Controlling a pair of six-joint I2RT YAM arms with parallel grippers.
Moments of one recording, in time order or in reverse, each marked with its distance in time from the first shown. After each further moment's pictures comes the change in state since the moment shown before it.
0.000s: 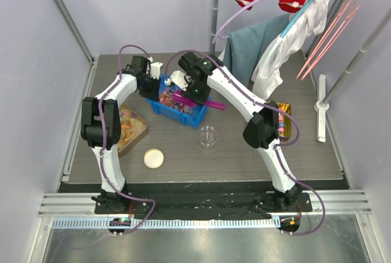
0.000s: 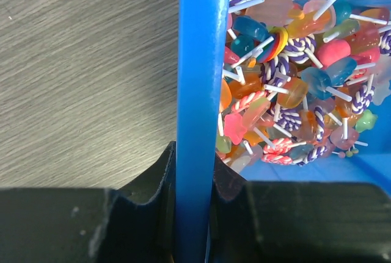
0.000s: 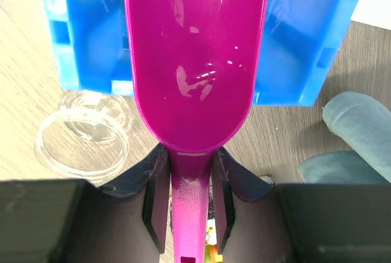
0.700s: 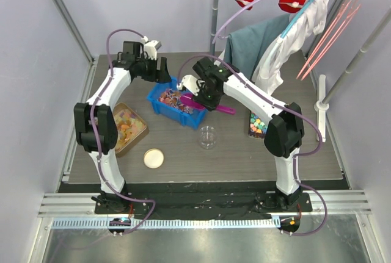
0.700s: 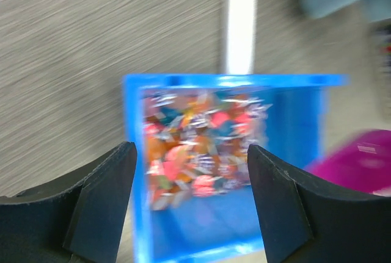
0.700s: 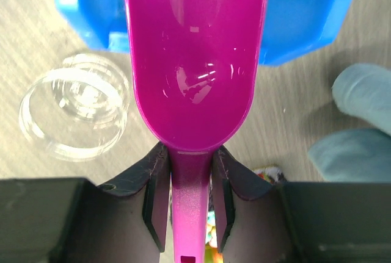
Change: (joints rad) left arm 0.017 -0.067 0.121 0.082 0.231 -0.109; right arm -0.051 -0.303 -0.498 0.263 -0.048 -0.051
